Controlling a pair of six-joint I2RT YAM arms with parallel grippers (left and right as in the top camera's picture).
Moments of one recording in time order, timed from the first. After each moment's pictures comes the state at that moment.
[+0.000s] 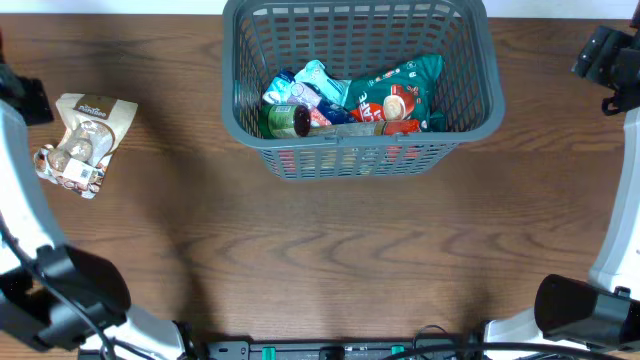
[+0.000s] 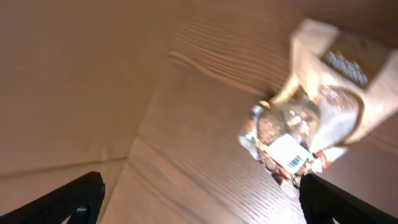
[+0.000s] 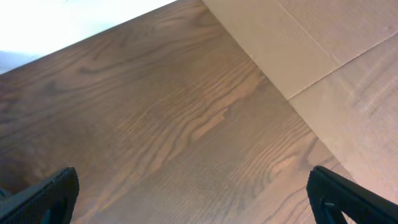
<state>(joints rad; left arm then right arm) 0.46 1.79 1.83 -1.01 -0.42 0.25 -0.24 1.70 2.04 -1.18 0.44 0.20</state>
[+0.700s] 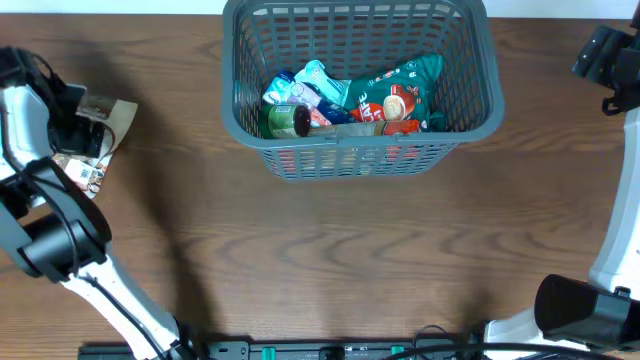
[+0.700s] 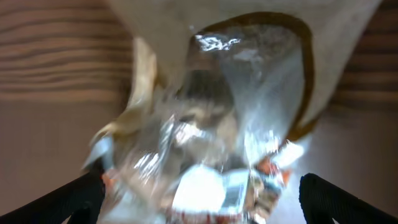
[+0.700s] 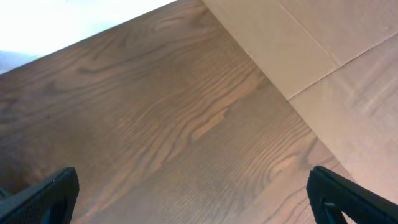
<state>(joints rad) 0.50 2.21 1.83 -0.99 -0.12 0.59 -0.24 1.70 2.04 -1.18 0.44 0.20</state>
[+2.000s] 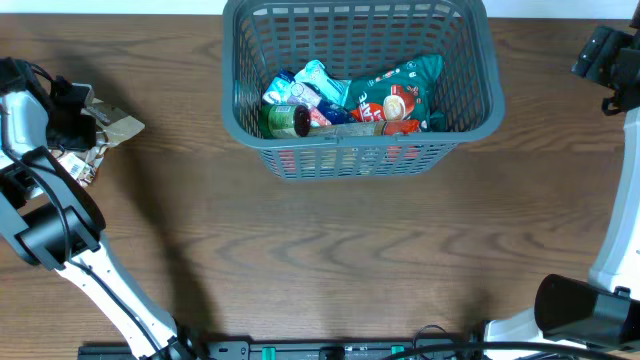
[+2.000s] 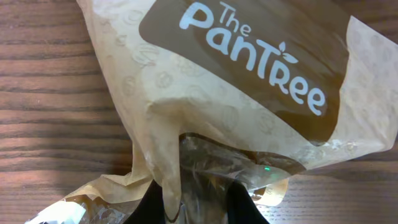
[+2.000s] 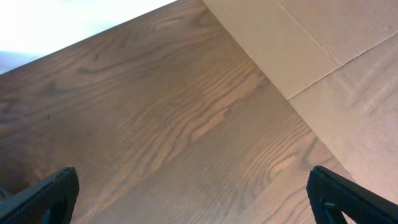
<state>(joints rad) 0.53 2.33 1.88 -0.92 0.10 0.61 -0.24 1.70 2.04 -1.18 0.44 0.20</state>
